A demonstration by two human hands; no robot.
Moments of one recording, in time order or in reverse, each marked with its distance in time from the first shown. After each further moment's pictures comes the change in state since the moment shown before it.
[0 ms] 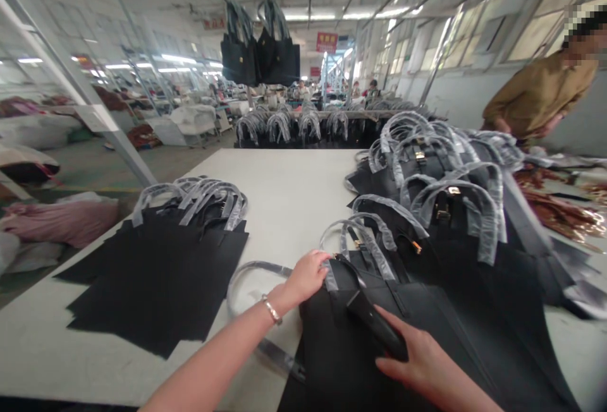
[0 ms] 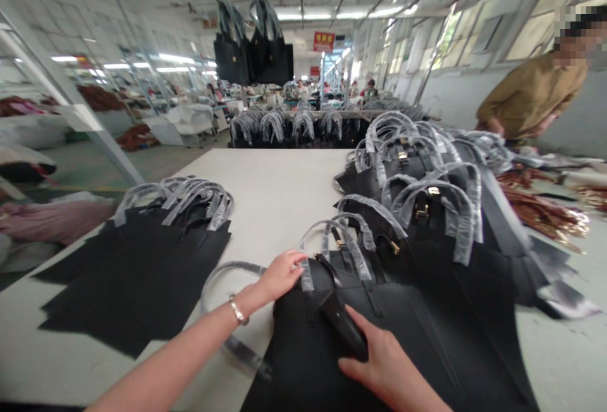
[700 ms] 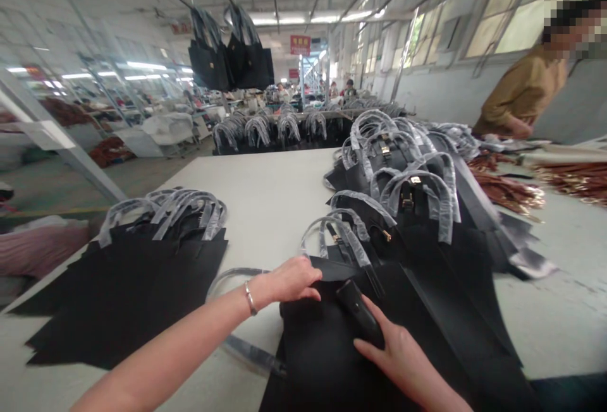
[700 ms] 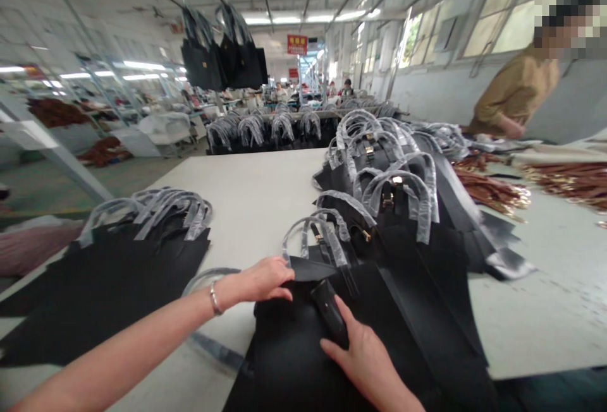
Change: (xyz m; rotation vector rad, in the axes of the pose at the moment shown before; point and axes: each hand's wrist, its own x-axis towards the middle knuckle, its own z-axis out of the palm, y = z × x) left_hand 0.010 0.041 -0.026 0.017 -0.388 0.366; right_hand -0.018 0.022 0.012 -0.060 0.201 0.045
